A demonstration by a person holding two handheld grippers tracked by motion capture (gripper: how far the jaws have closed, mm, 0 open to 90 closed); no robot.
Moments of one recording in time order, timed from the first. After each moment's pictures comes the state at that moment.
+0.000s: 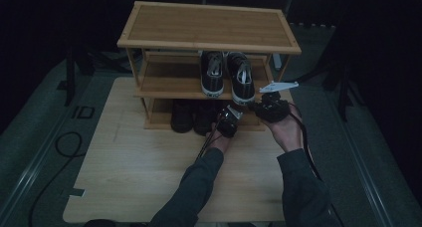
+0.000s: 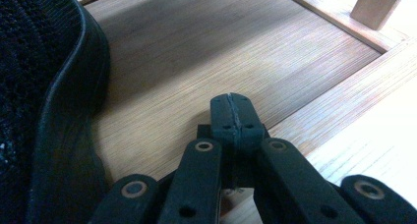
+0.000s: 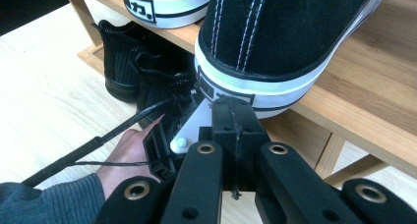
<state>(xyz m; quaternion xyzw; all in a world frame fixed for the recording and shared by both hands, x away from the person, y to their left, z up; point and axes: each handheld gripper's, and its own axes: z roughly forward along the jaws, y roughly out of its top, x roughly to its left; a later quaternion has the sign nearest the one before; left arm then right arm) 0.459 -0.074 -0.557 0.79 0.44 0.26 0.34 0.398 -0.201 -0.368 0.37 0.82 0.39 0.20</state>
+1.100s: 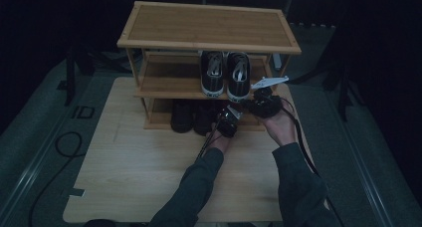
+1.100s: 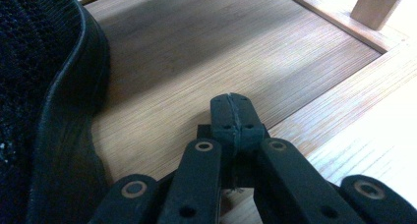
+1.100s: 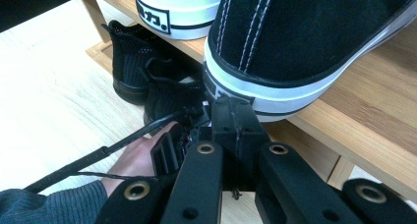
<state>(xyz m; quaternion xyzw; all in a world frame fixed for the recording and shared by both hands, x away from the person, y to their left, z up) 0.459 -0.073 -0.557 0.79 0.44 0.26 0.34 0.410 -0.184 -0.366 0.35 0.84 0.38 0.18</state>
